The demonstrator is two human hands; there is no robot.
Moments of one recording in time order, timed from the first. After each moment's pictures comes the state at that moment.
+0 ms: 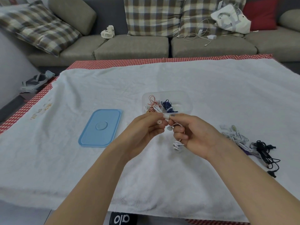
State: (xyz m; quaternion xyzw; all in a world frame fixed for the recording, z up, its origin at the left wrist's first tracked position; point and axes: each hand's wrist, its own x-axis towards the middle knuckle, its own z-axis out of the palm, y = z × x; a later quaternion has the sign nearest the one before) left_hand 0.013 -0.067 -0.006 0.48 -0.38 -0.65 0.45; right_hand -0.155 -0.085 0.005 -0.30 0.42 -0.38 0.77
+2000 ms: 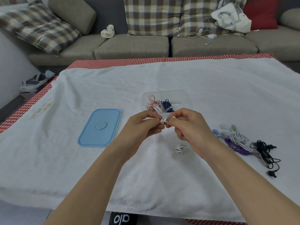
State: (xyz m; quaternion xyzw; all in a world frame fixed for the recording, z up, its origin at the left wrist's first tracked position) left_hand 0.017 -0.060 -0.005 0.55 -0.42 -0.56 0.46; right_hand -0.154 -0.085 -0.003 -0.51 0.49 -0.41 0.57
